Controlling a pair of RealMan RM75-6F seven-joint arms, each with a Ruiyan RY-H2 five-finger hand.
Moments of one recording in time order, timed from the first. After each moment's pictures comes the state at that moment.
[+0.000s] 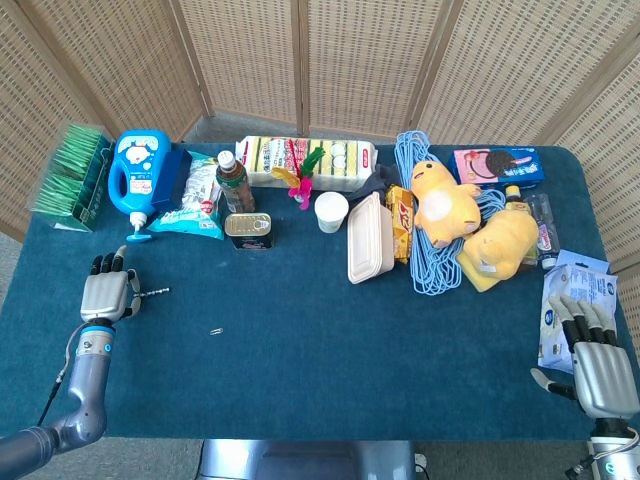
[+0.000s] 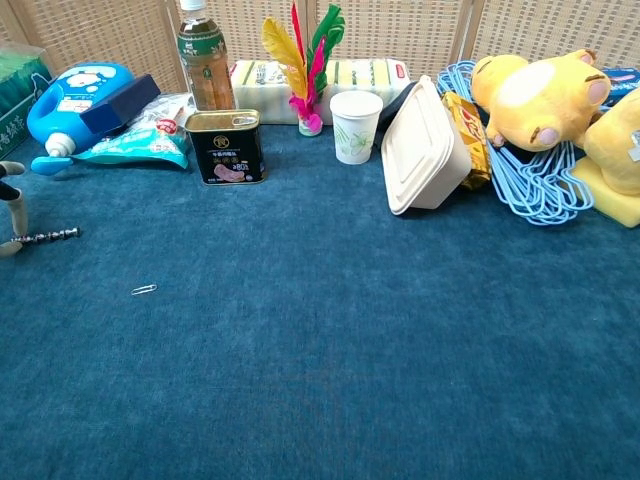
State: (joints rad) left arm -0.48 -1.61 -0.17 -1.18 0.91 1.05 0.45; right arm 0.03 -1.09 0.05 -1.76 -1.47 1.48 -0.10
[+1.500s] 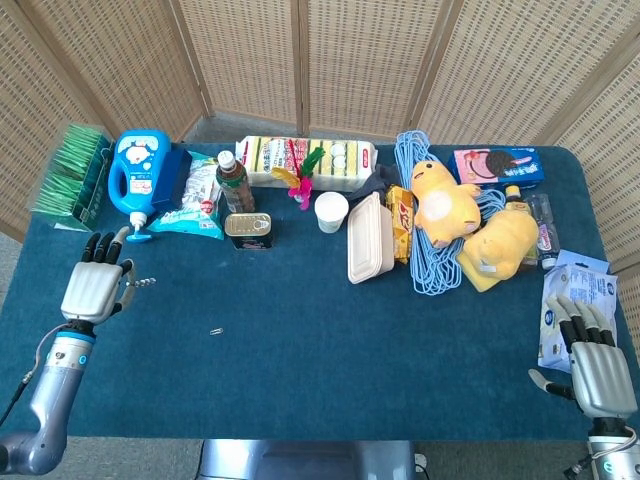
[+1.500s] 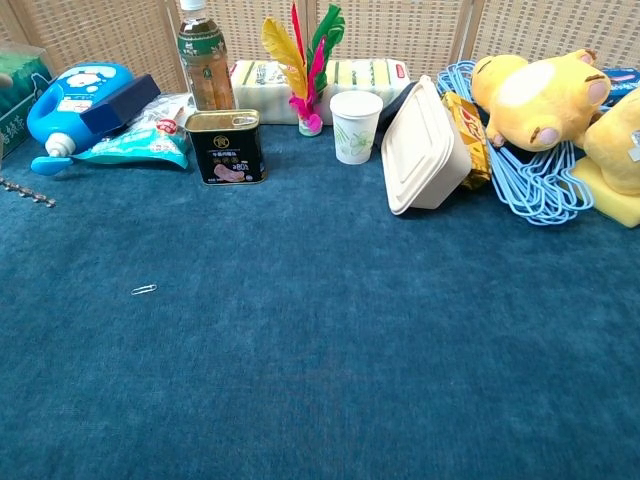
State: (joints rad) left arm -0.43 -1.34 -0.11 -1.50 1.23 1.23 0.41; right arm 0.03 -1.09 0.05 -1.76 -1.47 1.47 -0.09
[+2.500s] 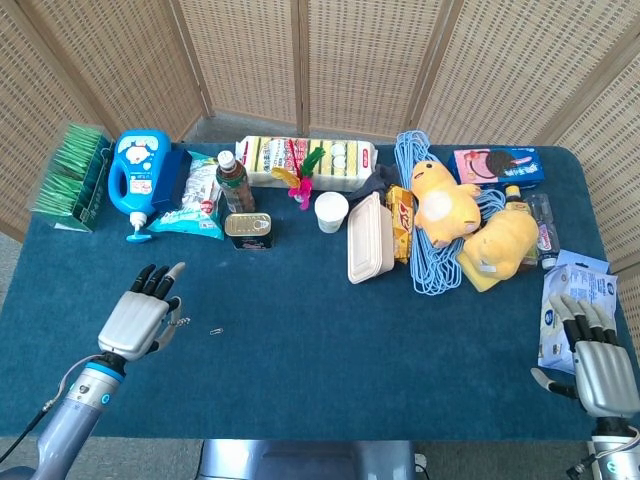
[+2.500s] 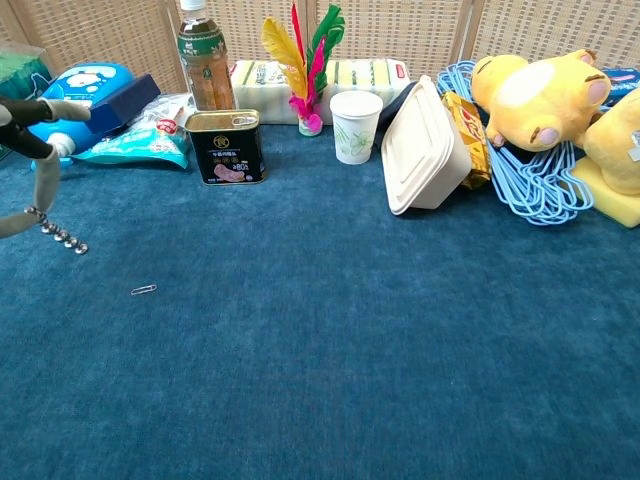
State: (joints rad) left arm -0.45 -1.20 -0.03 -1.97 1.22 1.18 0.64; right arm 0.03 -1.08 0.05 -1.76 -1.46 1.48 -0.08
